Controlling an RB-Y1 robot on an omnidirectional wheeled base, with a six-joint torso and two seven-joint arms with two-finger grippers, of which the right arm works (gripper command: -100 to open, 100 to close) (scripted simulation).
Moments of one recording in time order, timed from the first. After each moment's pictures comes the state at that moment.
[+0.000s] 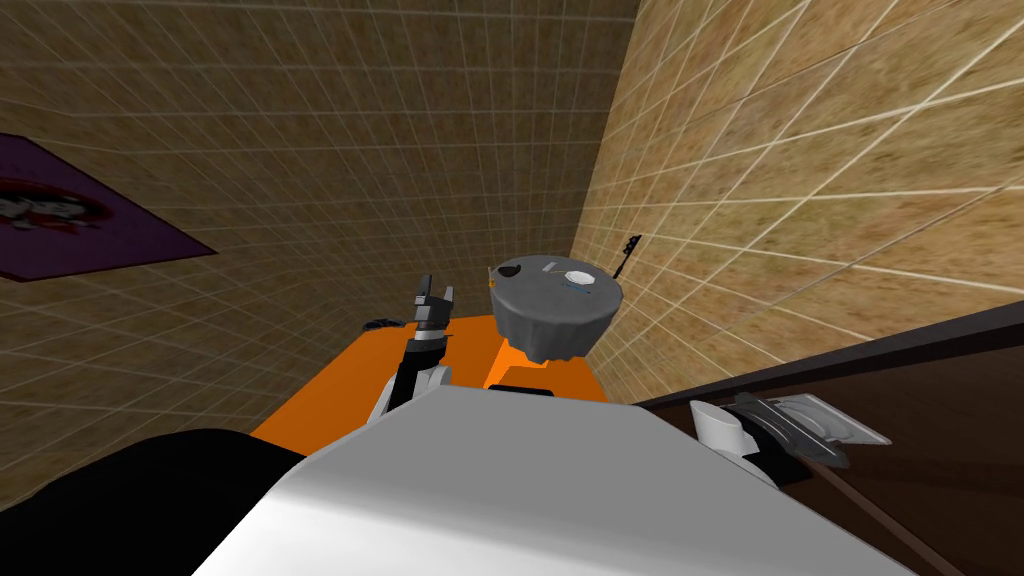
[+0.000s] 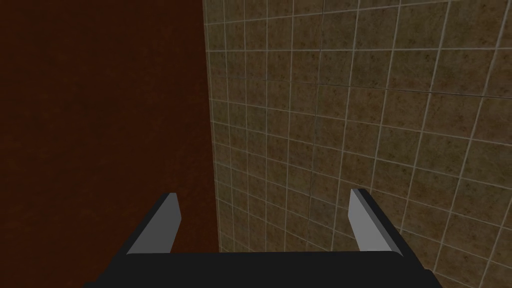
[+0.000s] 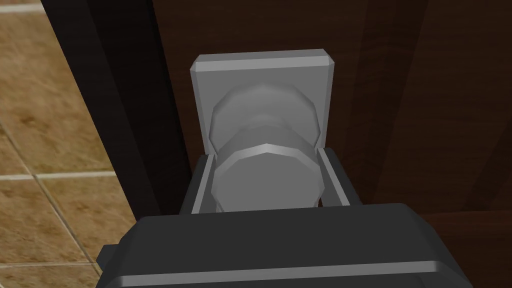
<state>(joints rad) 0.13 -0.42 -0.58 -0.96 -1.43 -0.68 -0.71</state>
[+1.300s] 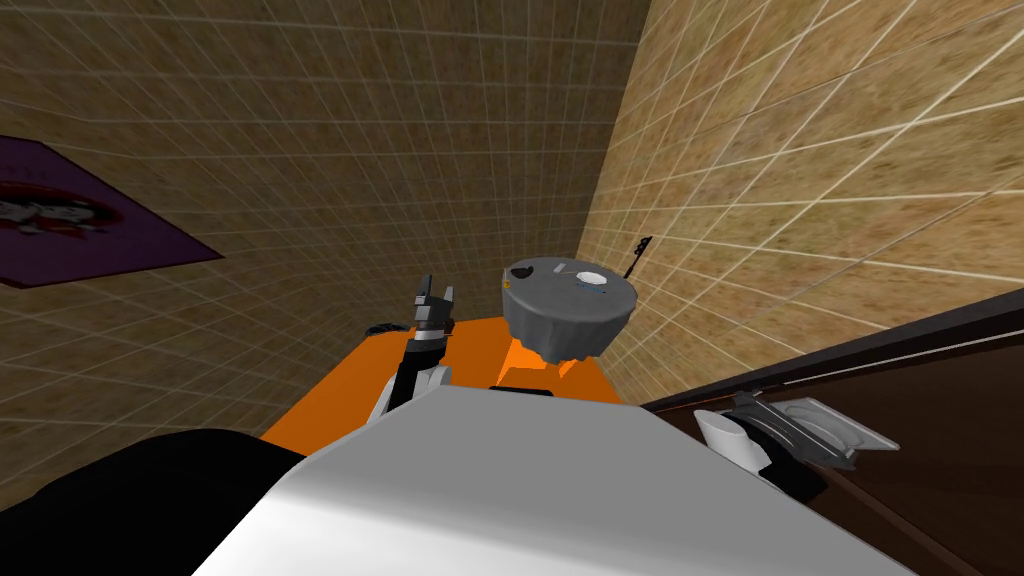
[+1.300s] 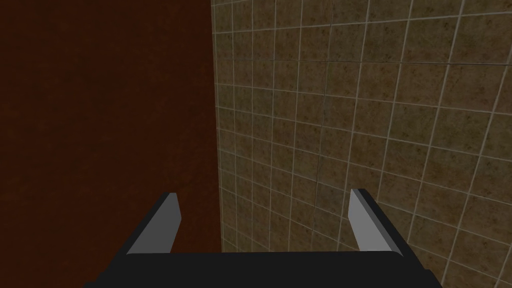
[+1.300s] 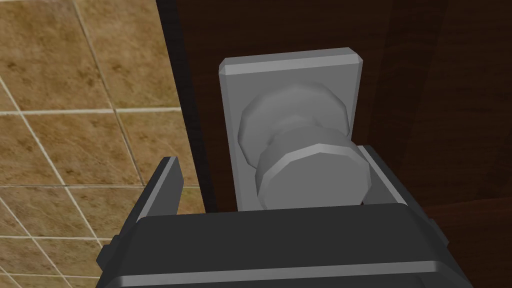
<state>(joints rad) 0.19 -0.45 -0.52 -0.98 -1.38 -0.65 -0.82</state>
